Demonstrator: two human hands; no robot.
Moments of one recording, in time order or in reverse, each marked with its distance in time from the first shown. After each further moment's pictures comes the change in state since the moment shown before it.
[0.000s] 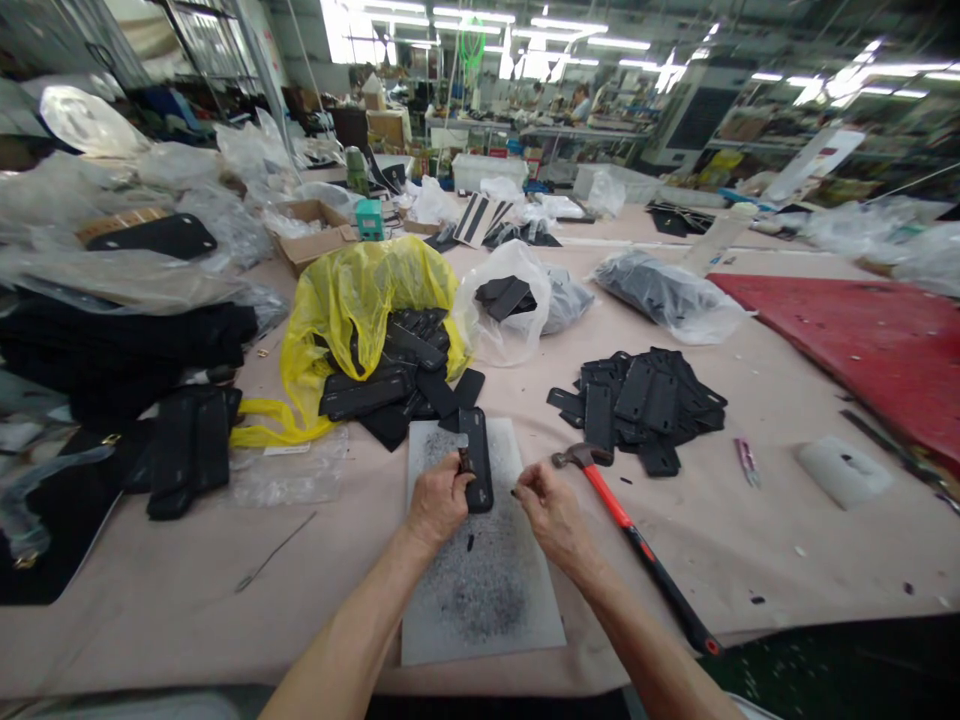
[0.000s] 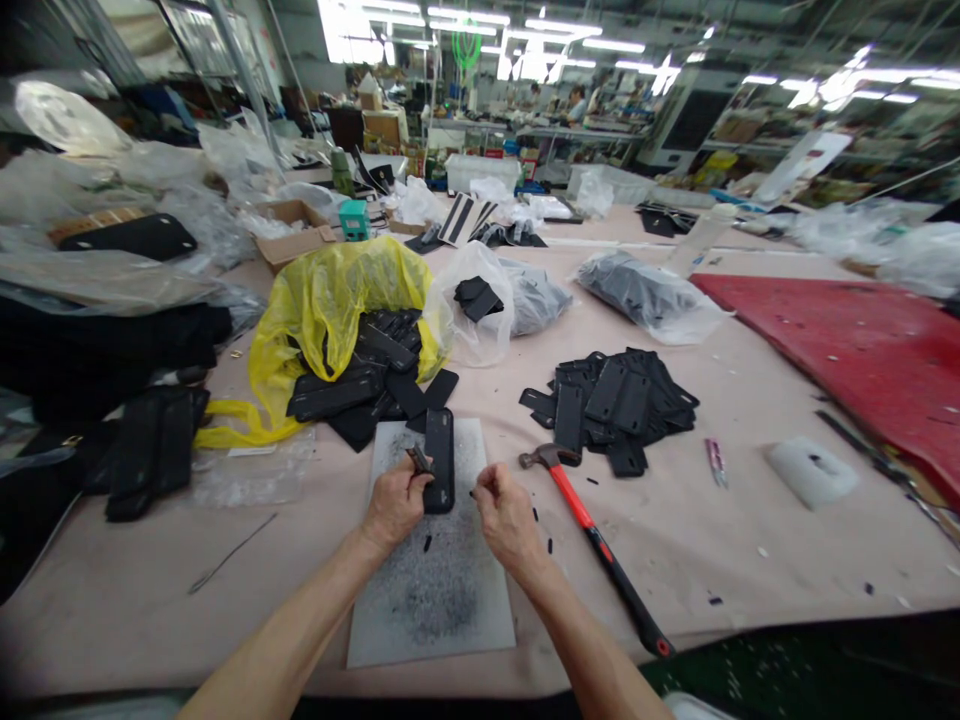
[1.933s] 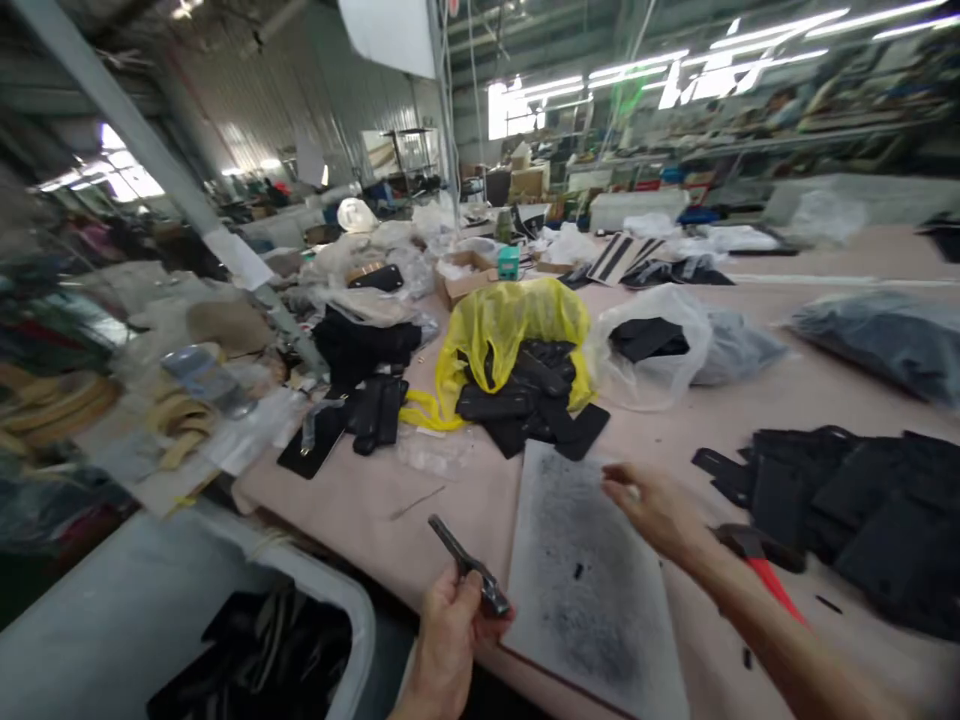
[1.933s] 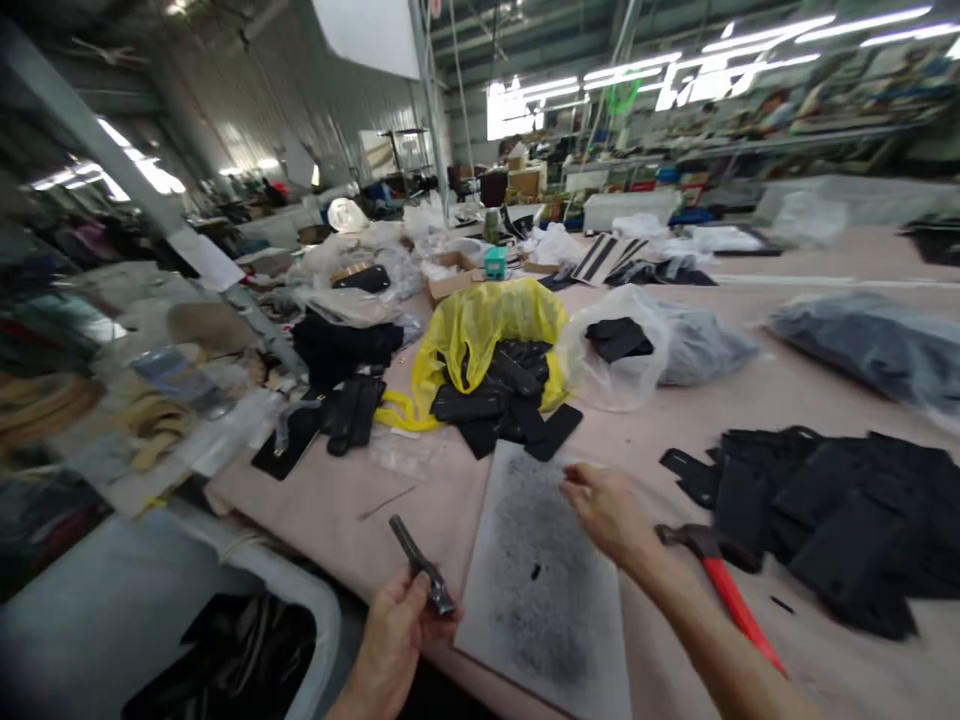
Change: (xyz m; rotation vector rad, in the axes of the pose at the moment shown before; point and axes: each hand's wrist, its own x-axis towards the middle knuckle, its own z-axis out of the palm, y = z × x) left_hand -0.163 0.057 -0.088 -1.198 0.500 -0.873; right_hand 0.072 -0.027 -0.001 -0.197 -0.143 -0.273
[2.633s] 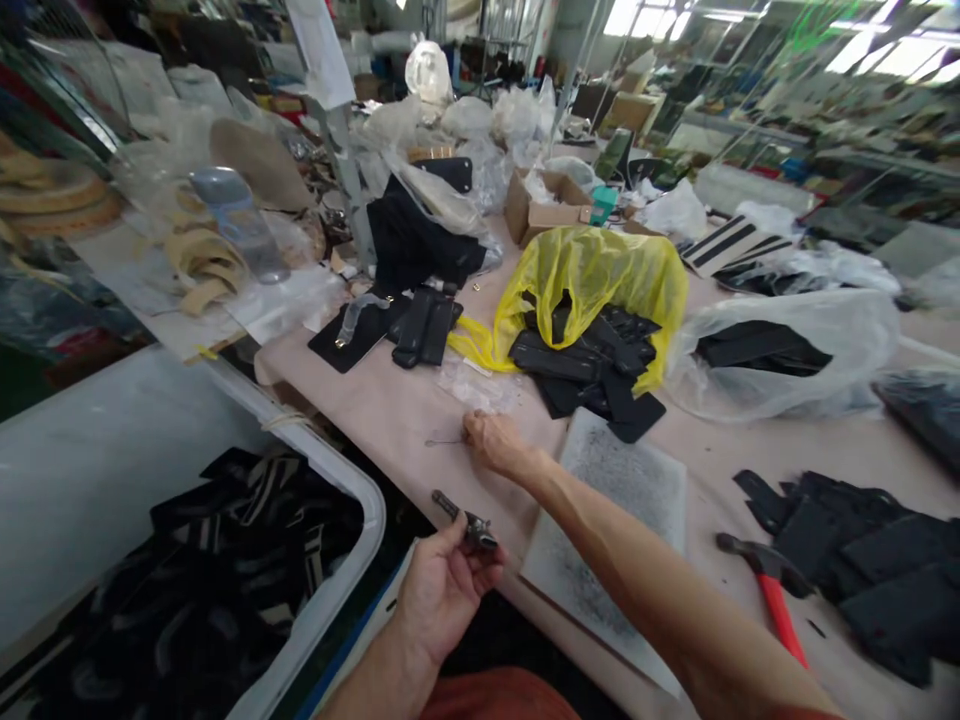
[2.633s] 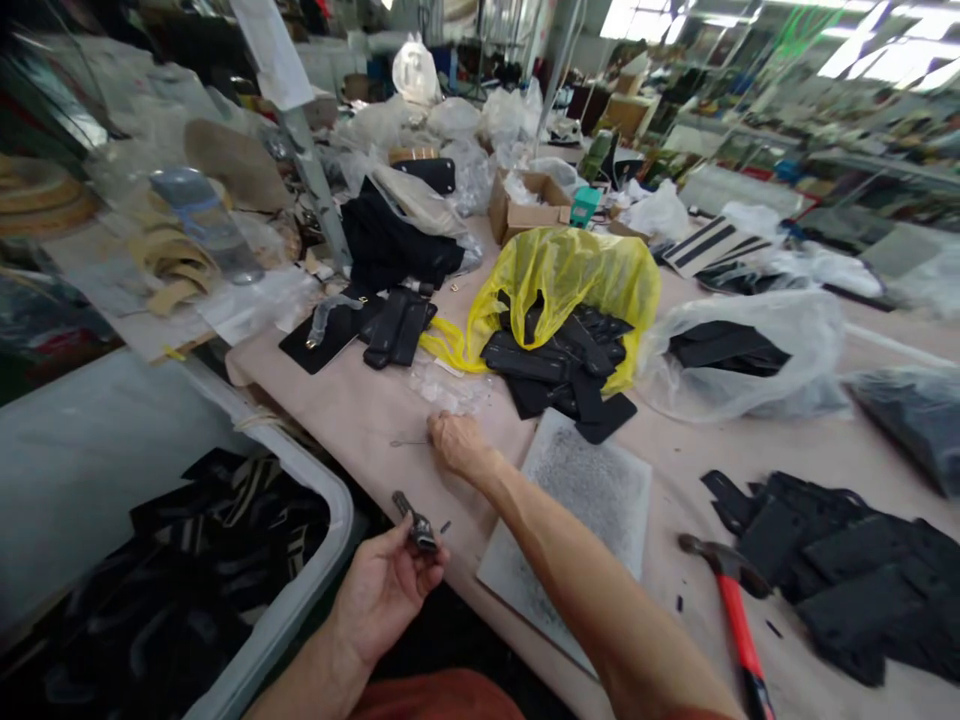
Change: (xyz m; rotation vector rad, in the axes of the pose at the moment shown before) left_hand -0.028 0.026 -0.054 -0.701 0.080 -0.347; right_hand 0.020 -0.208 0.186 -0.525 -0.736 -0.653
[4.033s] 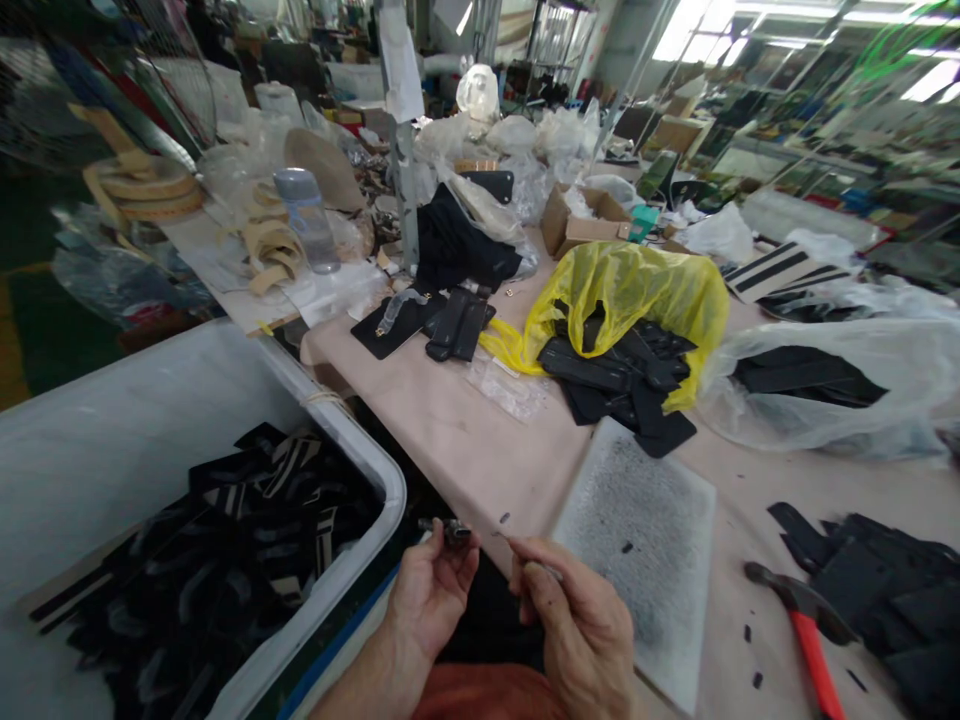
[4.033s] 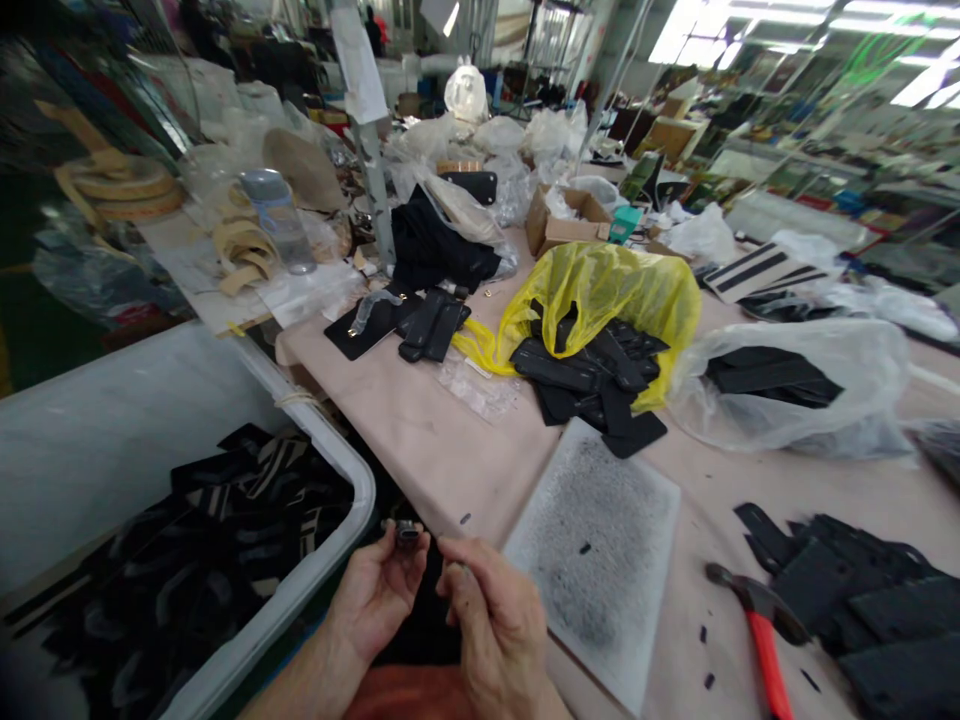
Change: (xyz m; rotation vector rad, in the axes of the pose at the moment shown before) left_hand -0.013 0.001 -0.044 -0.294 0.234 0.148; right_hand -0.186 -0.105 0.009 1.159 0.705 -0.021
